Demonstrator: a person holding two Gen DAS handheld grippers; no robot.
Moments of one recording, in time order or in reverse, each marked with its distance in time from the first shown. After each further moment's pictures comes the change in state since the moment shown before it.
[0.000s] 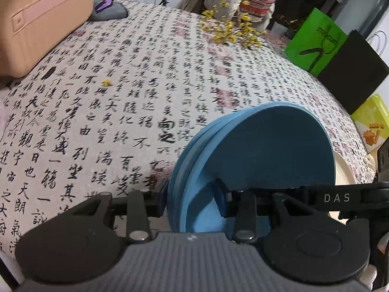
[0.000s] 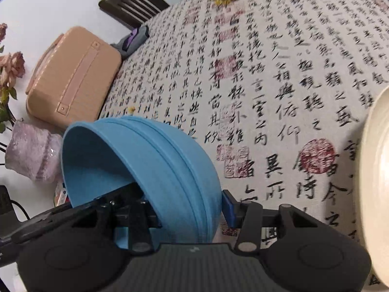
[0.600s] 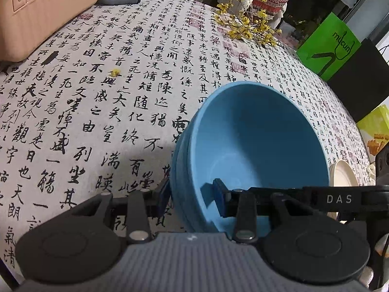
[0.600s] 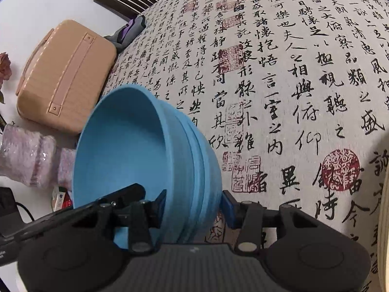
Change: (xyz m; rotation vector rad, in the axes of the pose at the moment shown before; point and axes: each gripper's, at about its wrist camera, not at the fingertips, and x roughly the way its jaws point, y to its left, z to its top) left arm 0.024 0.022 0.014 -0.057 0.038 -0.016; right arm 0.035 0.004 0.024 0.002 0.029 0.008
